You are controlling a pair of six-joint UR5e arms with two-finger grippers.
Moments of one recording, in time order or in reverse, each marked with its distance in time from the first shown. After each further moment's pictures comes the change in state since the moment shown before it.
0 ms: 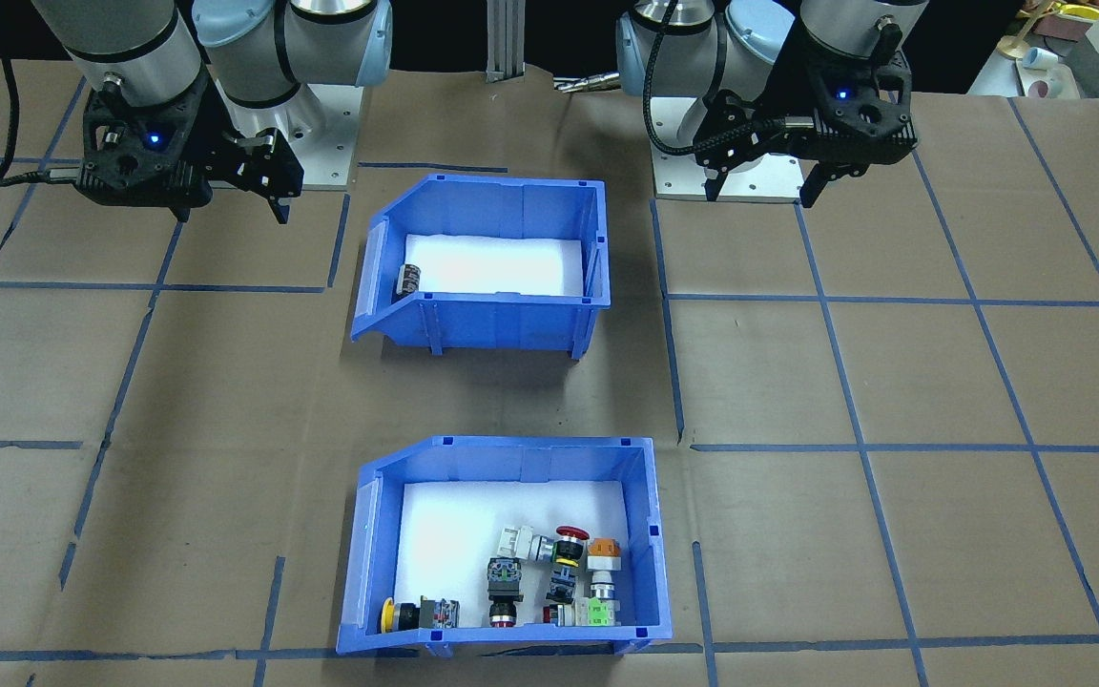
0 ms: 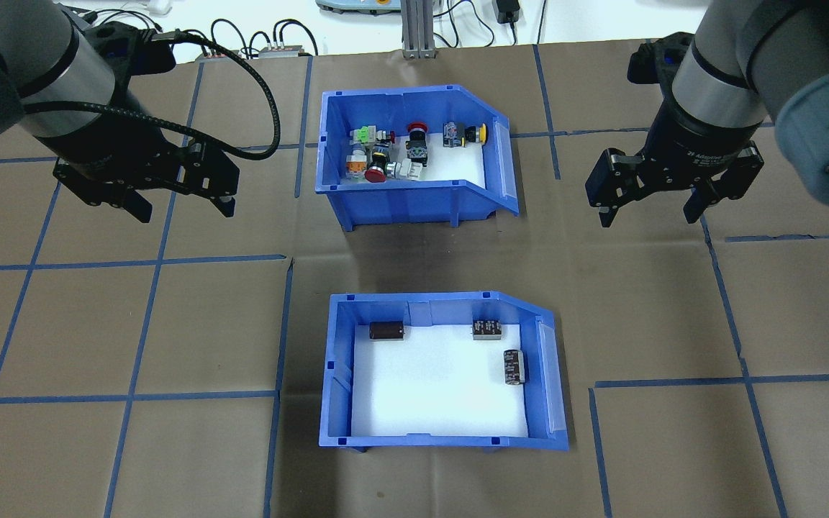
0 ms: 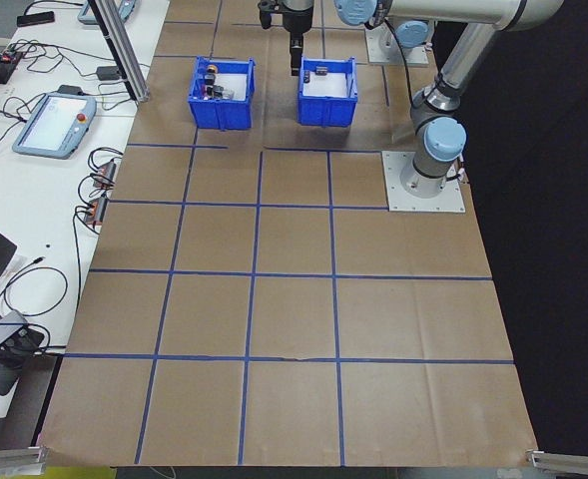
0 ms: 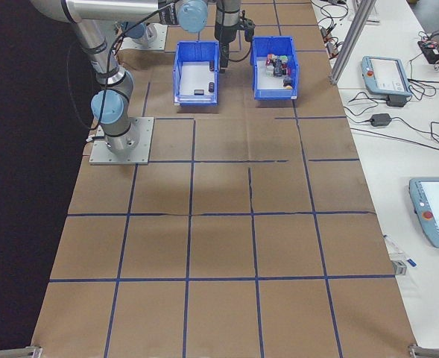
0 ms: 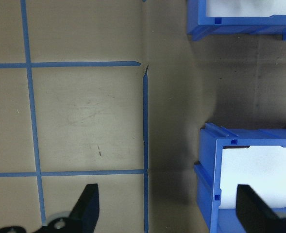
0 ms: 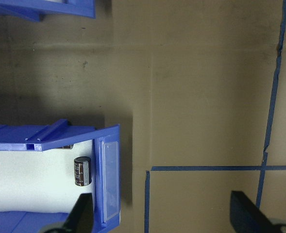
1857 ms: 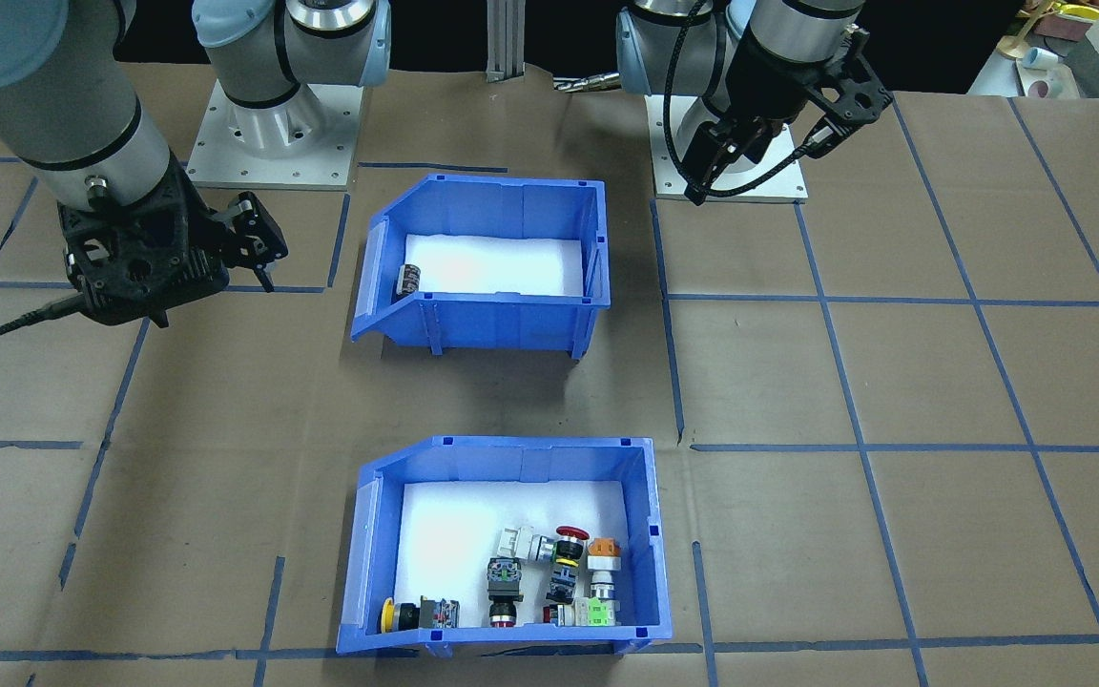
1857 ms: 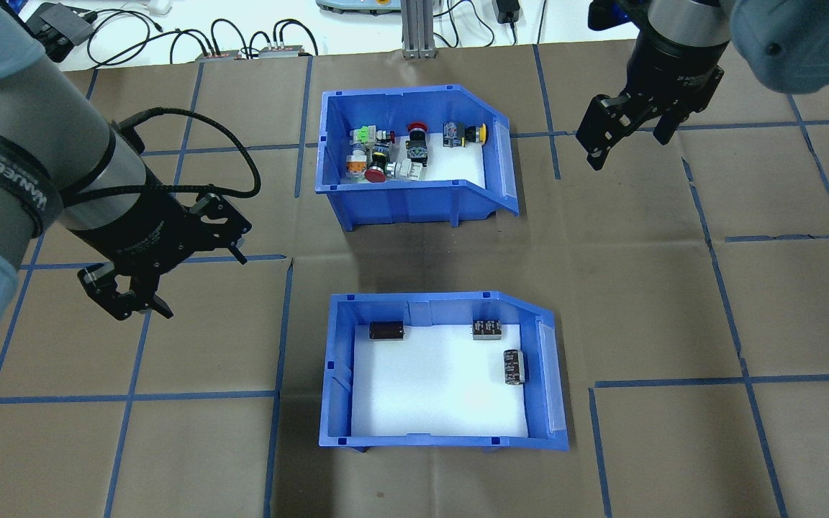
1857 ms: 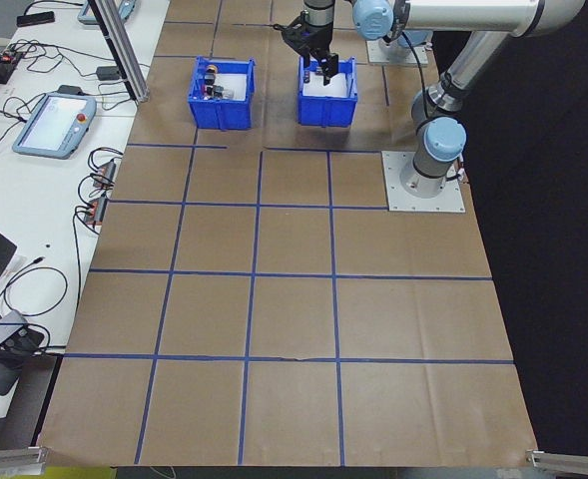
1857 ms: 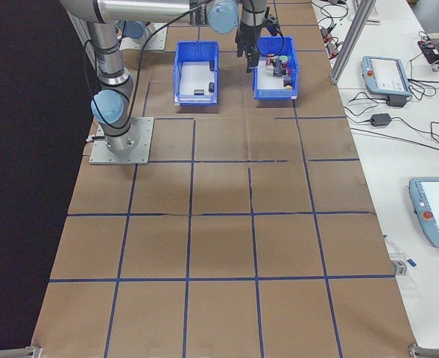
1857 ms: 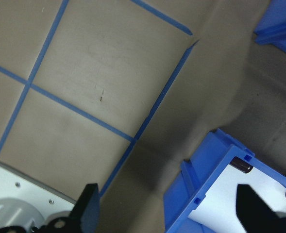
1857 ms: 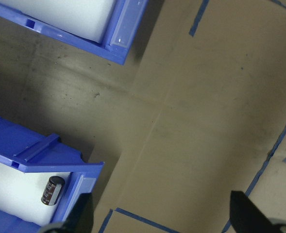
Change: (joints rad) left arm -0.057 0.118 -0.205 0.015 0.015 -0.850; right arm 0.005 0.232 -0.228 -0.024 0.013 -0.453
